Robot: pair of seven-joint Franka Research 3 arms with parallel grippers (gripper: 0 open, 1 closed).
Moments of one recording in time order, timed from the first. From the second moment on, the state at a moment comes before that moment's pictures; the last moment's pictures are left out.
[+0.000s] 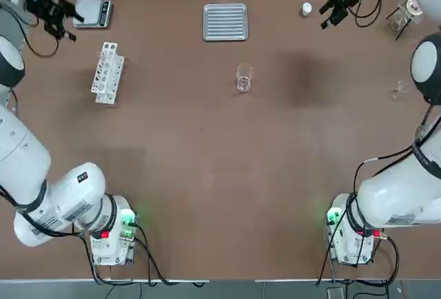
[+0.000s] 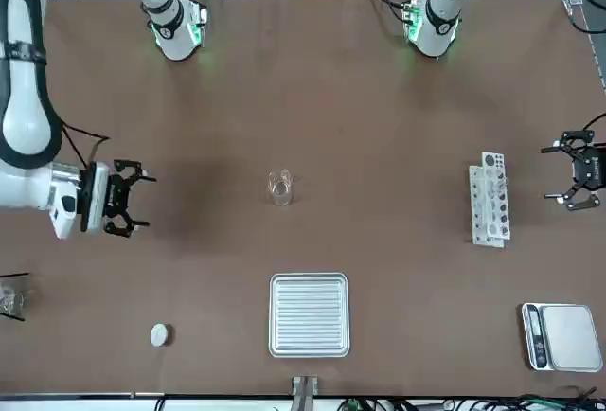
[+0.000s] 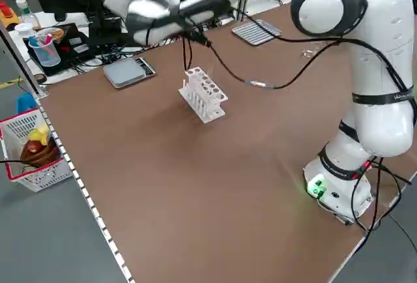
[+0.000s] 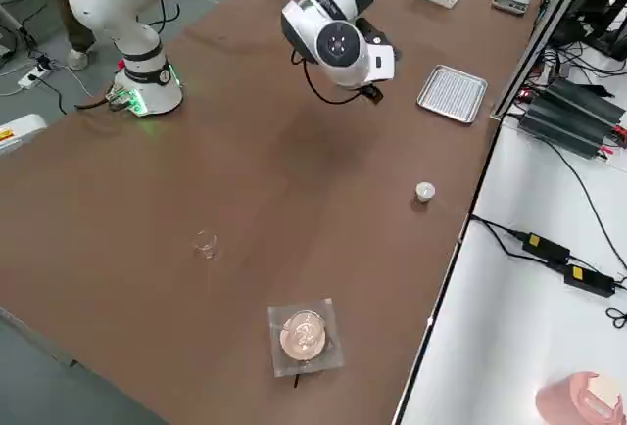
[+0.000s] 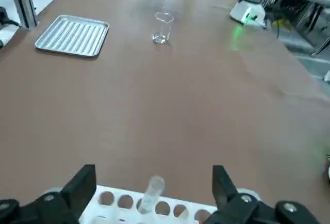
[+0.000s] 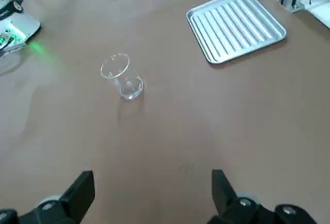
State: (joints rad) left arm 0.58 0.56 -0.05 -1.47 -0.68 1.33 2.13; right arm -0.01 0.38 -0.09 -1.76 0.83 1.83 -1.74
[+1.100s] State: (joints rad) left arm 0.66 0.90 -0.07 -1.49 -1.02 1.25 2.41; right arm 0.03 0.69 0.08 -1.87 1.32 2.00 -2.30
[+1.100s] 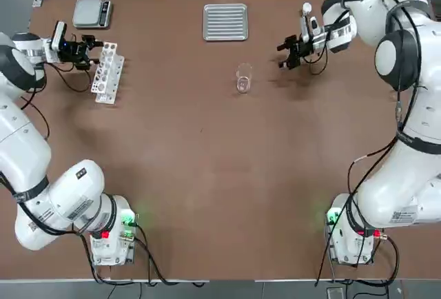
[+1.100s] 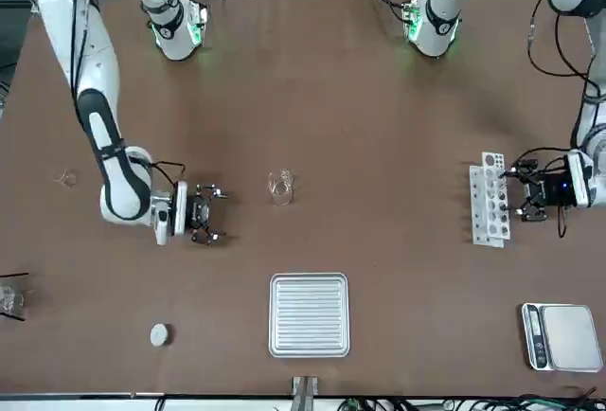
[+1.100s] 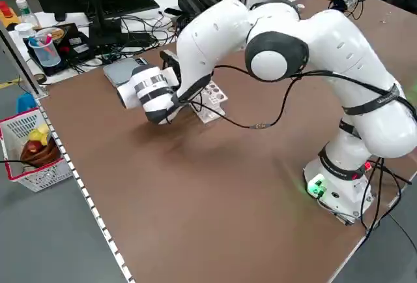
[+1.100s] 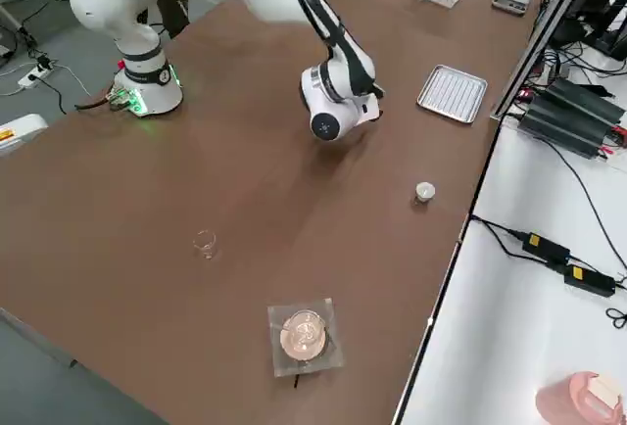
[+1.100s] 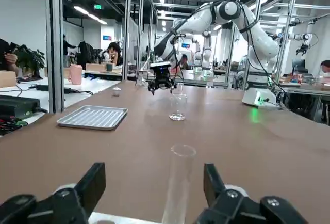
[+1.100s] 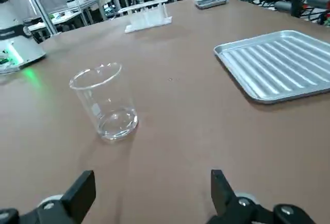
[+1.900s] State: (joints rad) left arm 0.65 0.94 -0.08 -1.51 -1.02 1.25 2.44; right arm 0.08 0.79 0.15 -1.90 1.51 2.00 -2.49
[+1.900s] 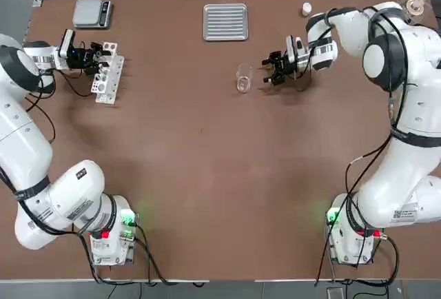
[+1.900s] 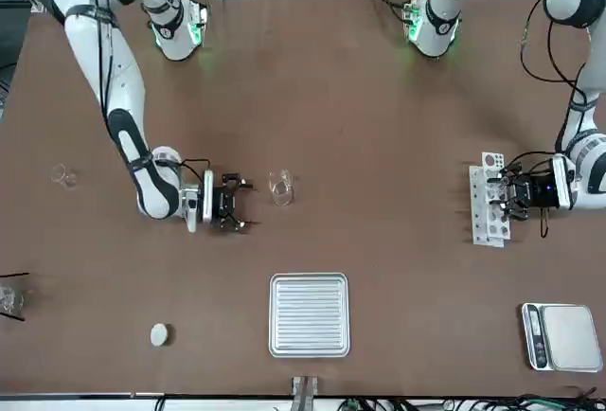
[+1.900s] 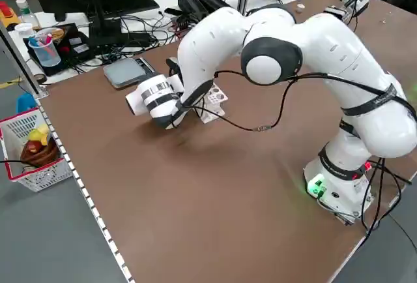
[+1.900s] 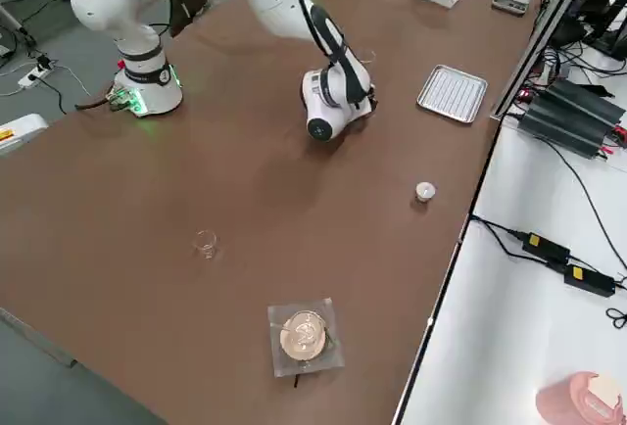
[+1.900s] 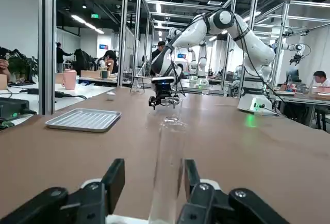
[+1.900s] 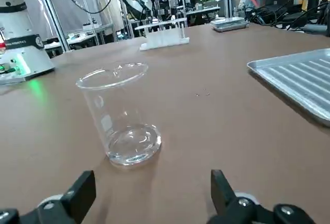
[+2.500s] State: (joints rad) left arm 0.66 0.94 -0.08 -1.51 -1.02 1.25 2.44; right arm 0.09 0.79 0.20 -1.95 1.54 2.00 -2.50
